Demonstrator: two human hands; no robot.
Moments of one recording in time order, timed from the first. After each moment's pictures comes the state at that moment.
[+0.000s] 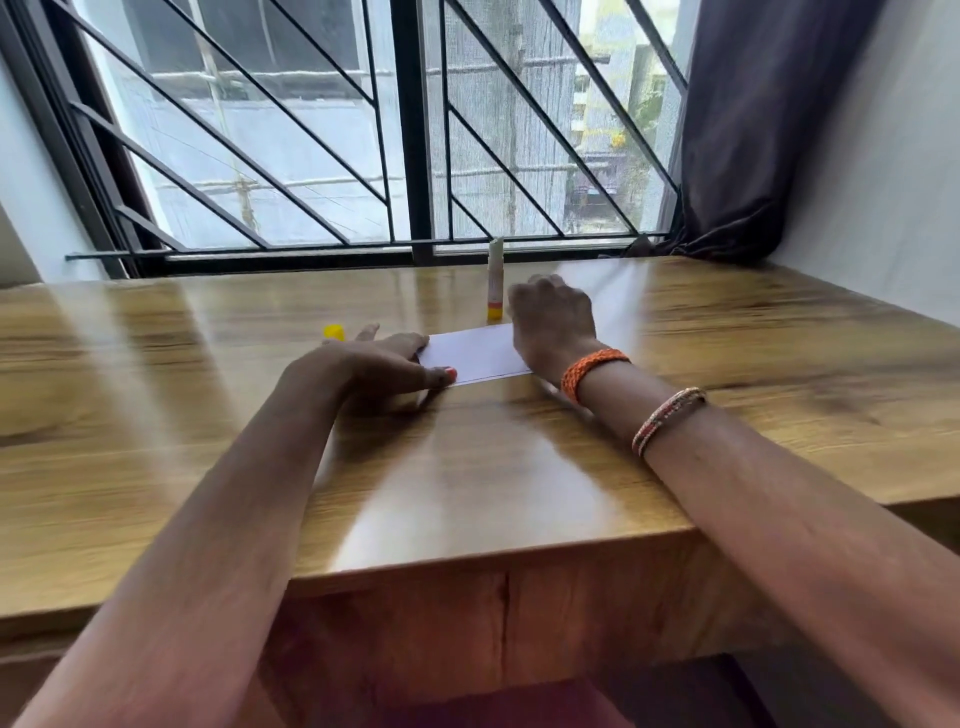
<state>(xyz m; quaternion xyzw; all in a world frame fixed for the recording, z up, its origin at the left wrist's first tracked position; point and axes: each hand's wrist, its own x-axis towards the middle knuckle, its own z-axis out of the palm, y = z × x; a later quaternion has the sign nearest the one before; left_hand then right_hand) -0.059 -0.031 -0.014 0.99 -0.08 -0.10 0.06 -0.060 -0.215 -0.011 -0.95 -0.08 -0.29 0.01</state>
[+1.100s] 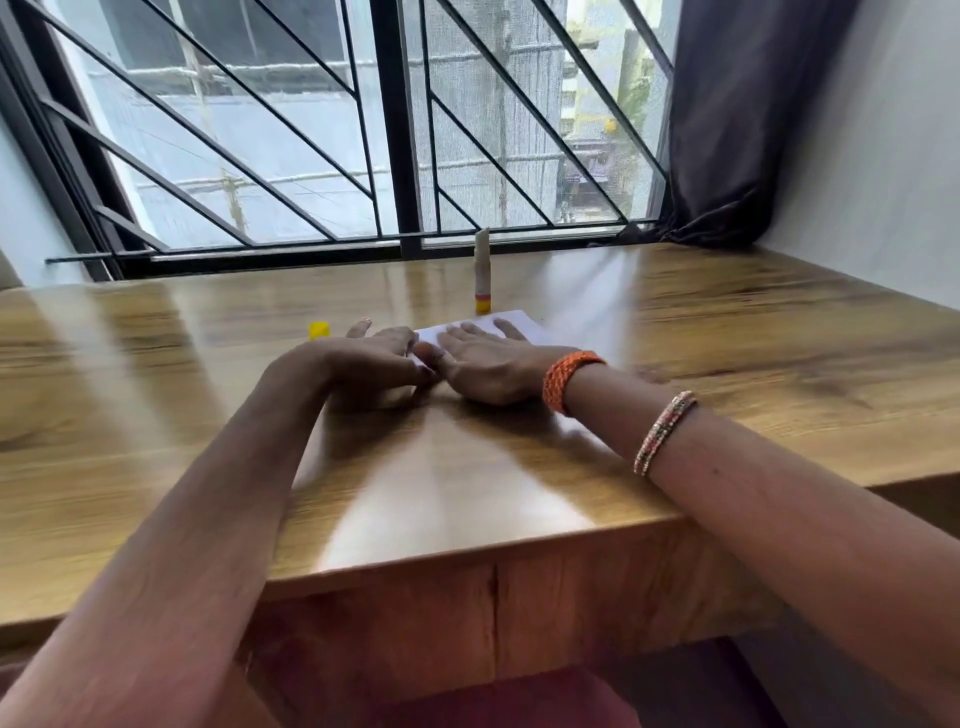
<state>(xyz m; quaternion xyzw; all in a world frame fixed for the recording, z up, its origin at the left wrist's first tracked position) -0.051 -0.037 -0.016 0.98 -0.15 -0.09 0.04 -0.078 -0.191 -0.021 -0.98 -0.19 0.05 0.05</state>
